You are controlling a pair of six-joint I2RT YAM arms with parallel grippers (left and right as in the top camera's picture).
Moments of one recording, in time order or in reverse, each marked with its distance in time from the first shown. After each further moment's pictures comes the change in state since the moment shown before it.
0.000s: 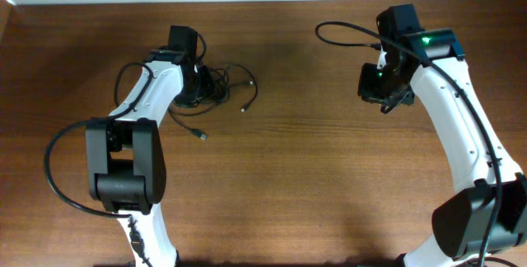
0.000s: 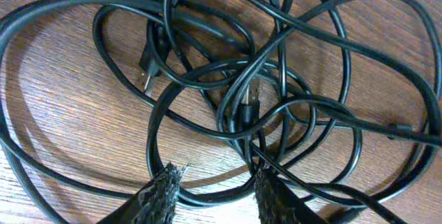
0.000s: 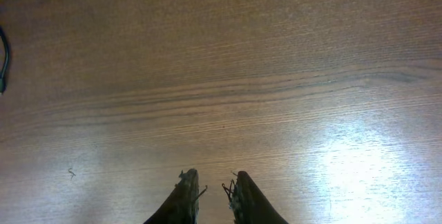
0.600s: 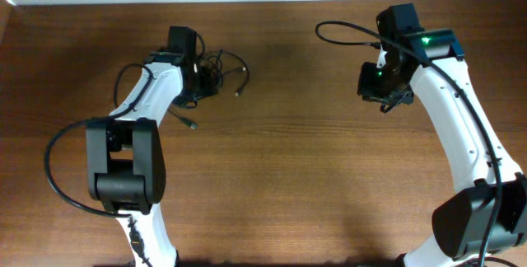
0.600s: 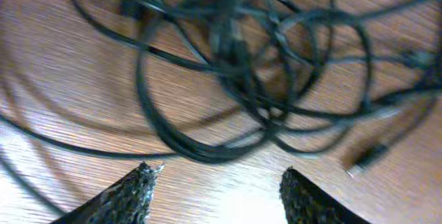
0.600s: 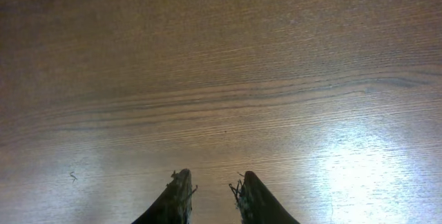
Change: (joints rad) left arm 0.002 0.000 -0.014 0.047 -0.030 0.087; right arm 0.000 0.000 -0.001 0.015 0.000 0.000
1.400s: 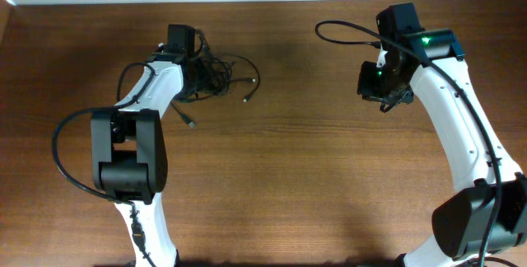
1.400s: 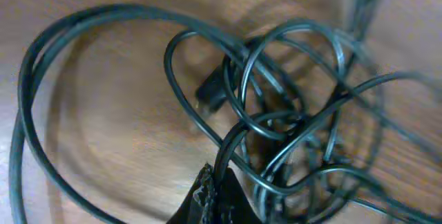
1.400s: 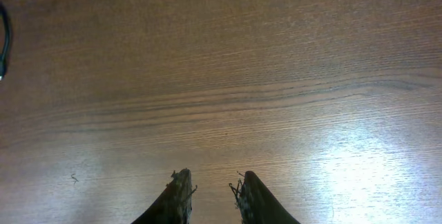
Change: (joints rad) left arm 0.015 0.076 0.038 0.135 -0.032 -0.116; right arm 0.000 0.000 0.000 0.008 -0.005 0.000
